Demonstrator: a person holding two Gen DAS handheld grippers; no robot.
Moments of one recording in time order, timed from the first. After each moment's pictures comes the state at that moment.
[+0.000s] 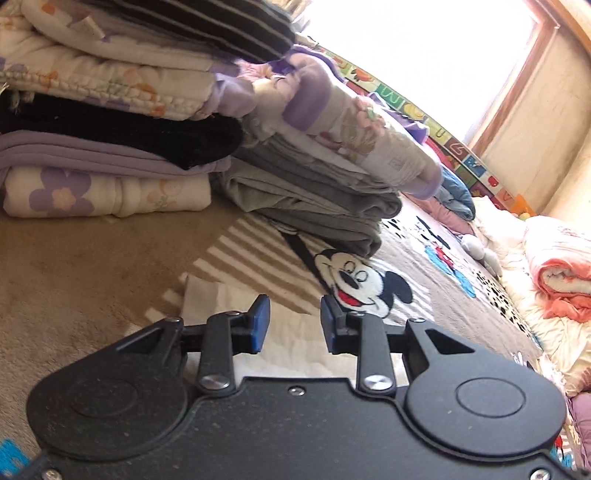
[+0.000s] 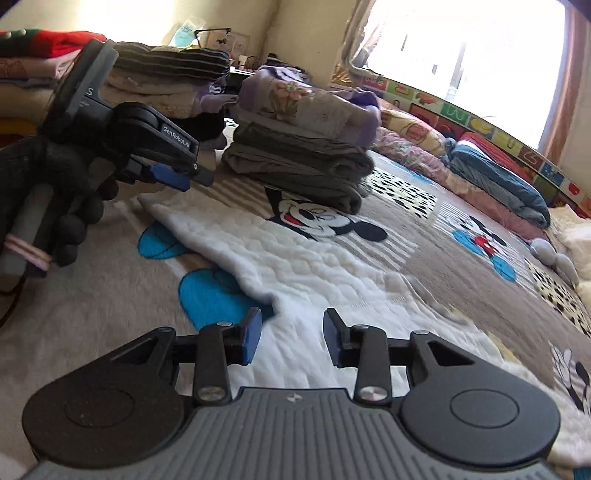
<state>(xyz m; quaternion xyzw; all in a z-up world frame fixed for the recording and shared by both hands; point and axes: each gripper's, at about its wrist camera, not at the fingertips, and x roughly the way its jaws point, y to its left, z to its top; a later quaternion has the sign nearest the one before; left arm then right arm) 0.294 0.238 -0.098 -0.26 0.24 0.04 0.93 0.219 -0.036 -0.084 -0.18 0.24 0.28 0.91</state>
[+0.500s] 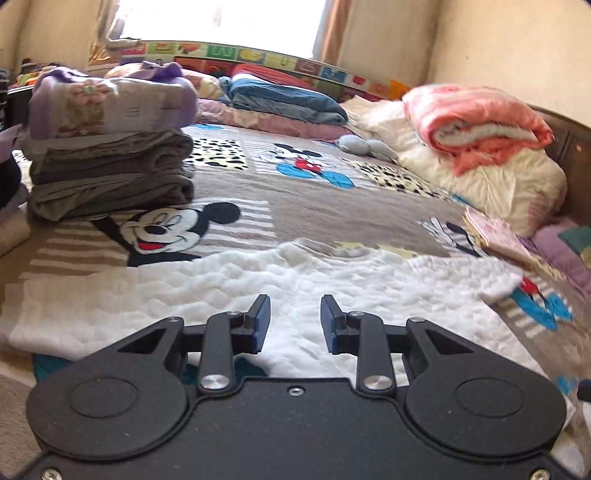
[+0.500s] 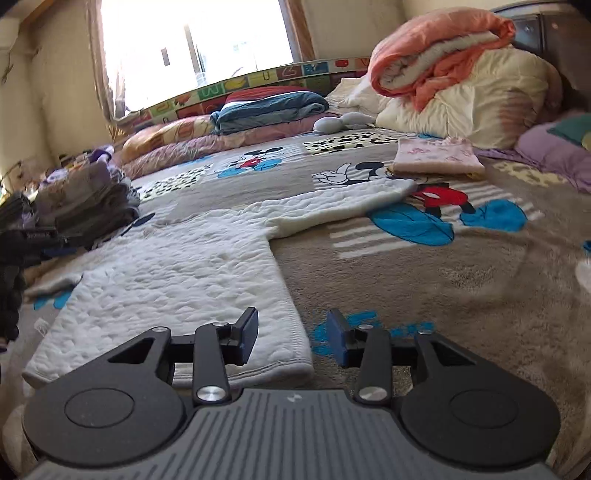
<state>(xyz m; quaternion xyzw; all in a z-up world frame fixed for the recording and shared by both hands) 0.268 0.073 -0.088 -0.05 0.27 -0.14 0.95 0.110 -0.288 -0.114 0.14 0.26 0.04 0.95</state>
